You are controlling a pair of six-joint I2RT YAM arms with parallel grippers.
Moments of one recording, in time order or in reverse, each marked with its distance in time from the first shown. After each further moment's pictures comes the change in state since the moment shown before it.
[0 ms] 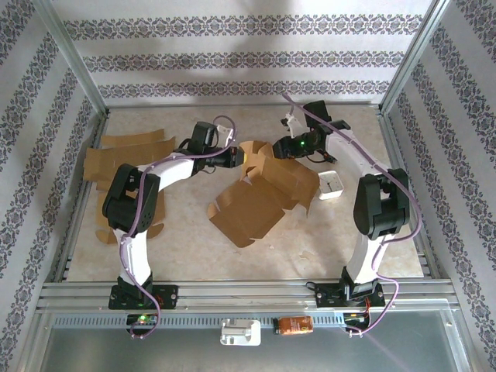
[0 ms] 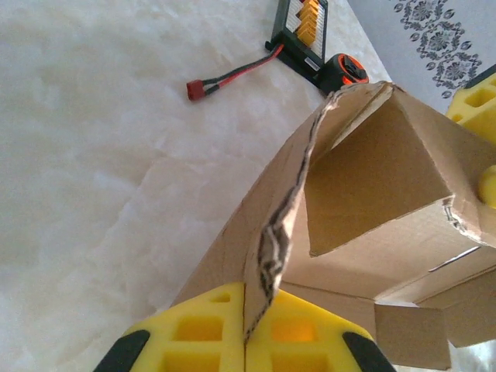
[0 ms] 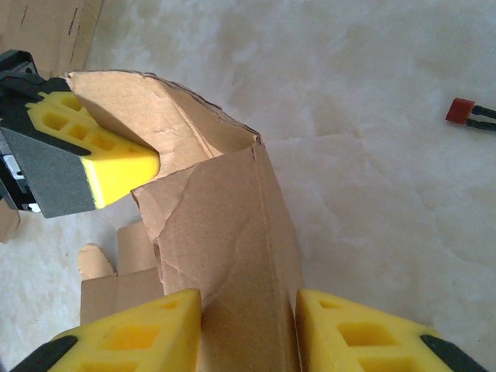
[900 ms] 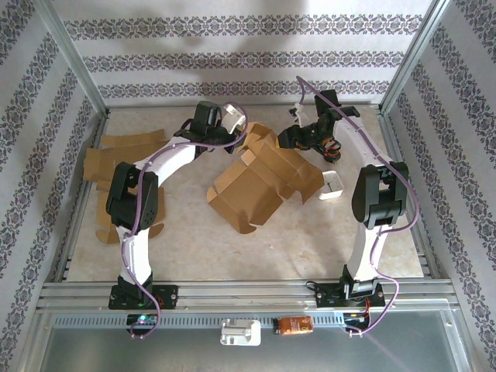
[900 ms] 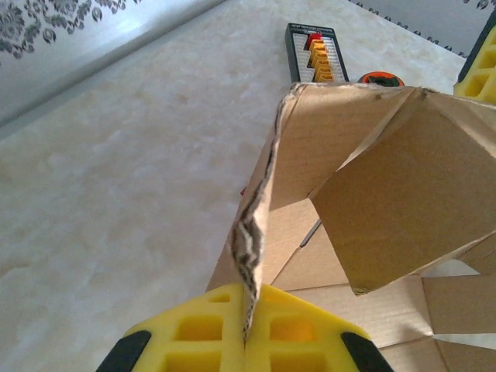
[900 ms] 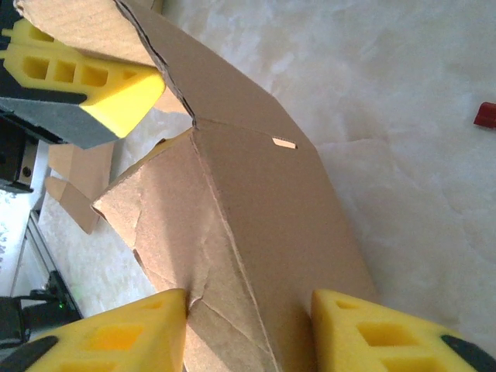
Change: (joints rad) left arm 0.000 0.050 0.317 -0.228 -0.131 0.505; right arm -0.093 0.127 0.232 -0.213 -0.208 -0.024
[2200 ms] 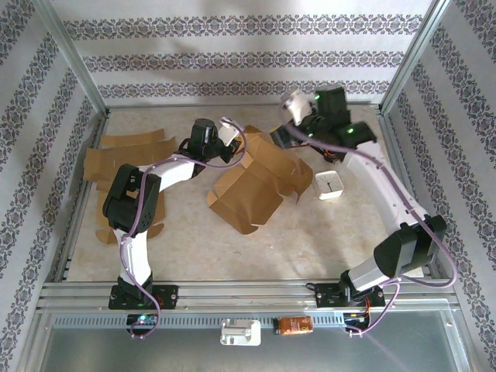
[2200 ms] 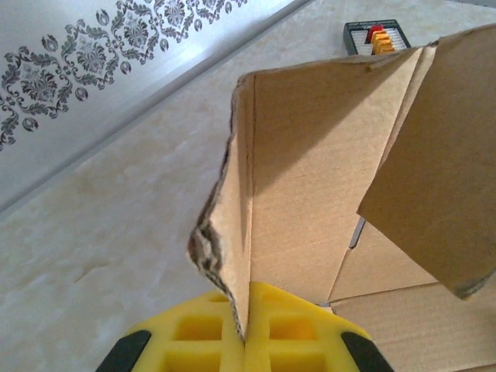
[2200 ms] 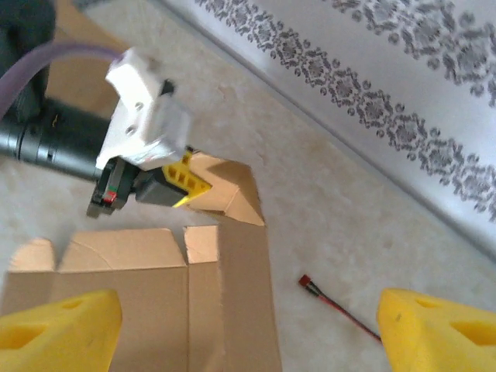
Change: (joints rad) left arm -0.003 -0.045 -0.311 0.446 -0.151 0.120; right arm 0.155 -0.426 -0.140 0.241 0.400 -0.274
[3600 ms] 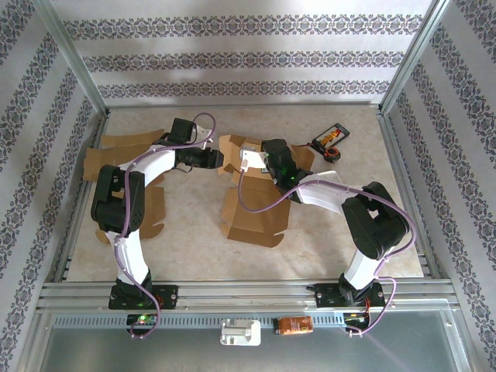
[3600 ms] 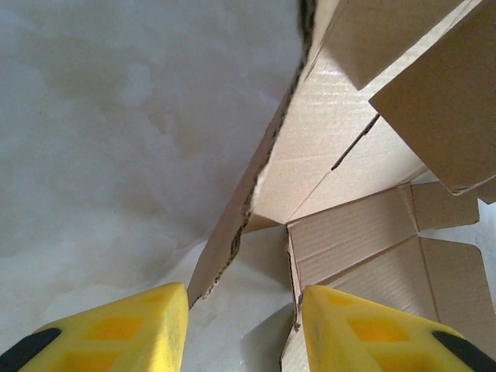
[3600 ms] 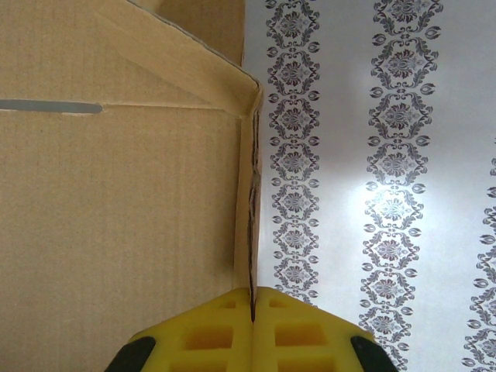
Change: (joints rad) left arm 0.155 -0.042 0.065 -0.608 0.225 -0.402; right arm 0.311 0.180 -0.589 0.995 0.739 -0.989
